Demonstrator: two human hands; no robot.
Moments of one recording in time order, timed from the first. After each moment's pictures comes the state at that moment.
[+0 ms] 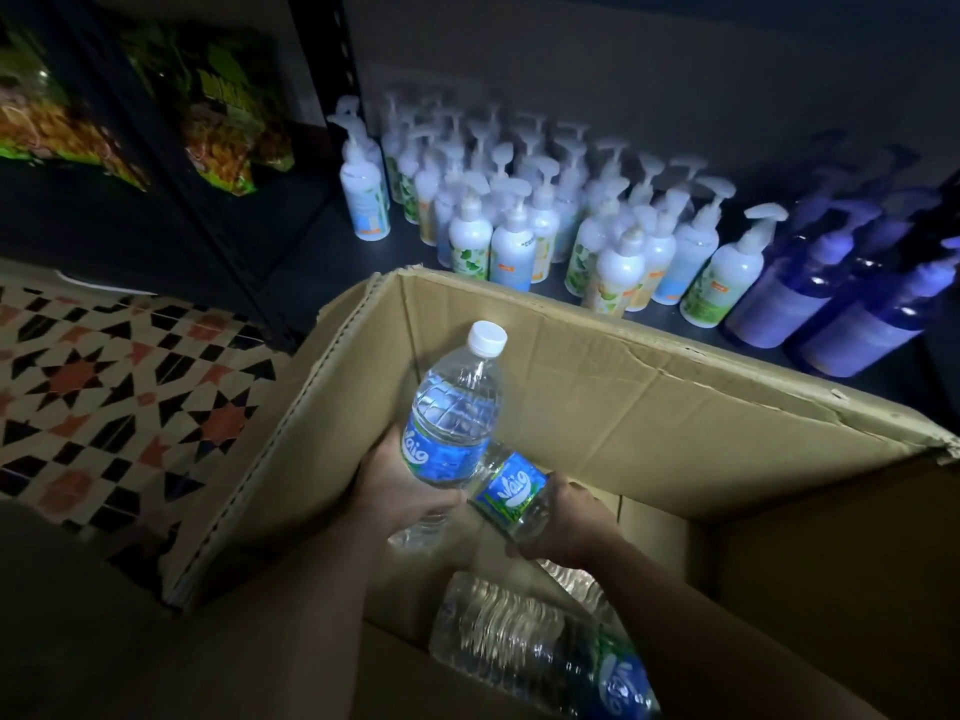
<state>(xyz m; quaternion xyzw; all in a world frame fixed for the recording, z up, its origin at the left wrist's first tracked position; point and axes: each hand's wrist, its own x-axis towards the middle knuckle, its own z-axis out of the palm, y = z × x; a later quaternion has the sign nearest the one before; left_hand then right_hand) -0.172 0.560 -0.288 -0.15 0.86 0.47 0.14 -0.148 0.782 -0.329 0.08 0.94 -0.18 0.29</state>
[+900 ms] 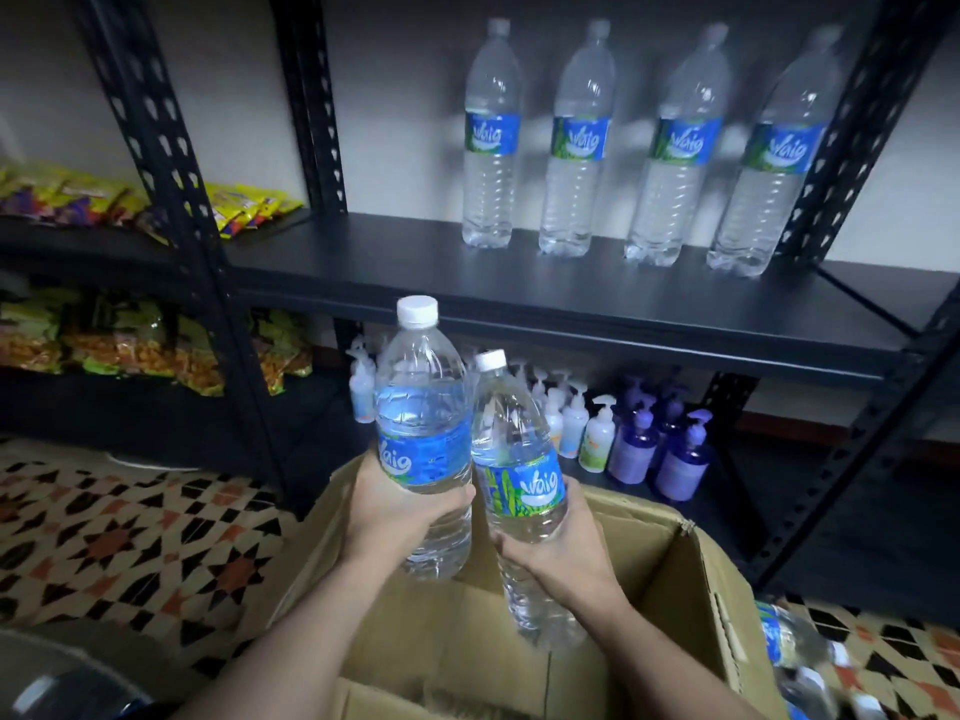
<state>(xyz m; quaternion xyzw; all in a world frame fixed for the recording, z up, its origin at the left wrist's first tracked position) -0.097 0.601 -0.026 -0.08 0.81 0.57 -0.09 -0.062 0.791 -0.069 0.09 0.84 -0.52 -0.10</state>
